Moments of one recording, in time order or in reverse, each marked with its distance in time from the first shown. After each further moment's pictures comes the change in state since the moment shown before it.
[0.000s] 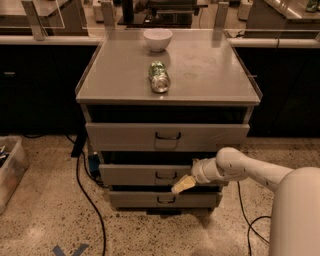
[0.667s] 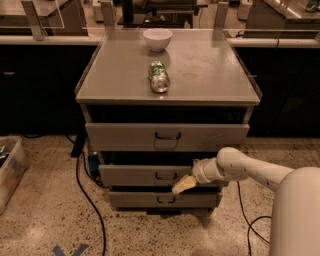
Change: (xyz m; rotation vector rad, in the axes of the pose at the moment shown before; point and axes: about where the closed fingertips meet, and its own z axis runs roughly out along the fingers) arm -0.002 0.000 -0.002 0.000 0.000 0.000
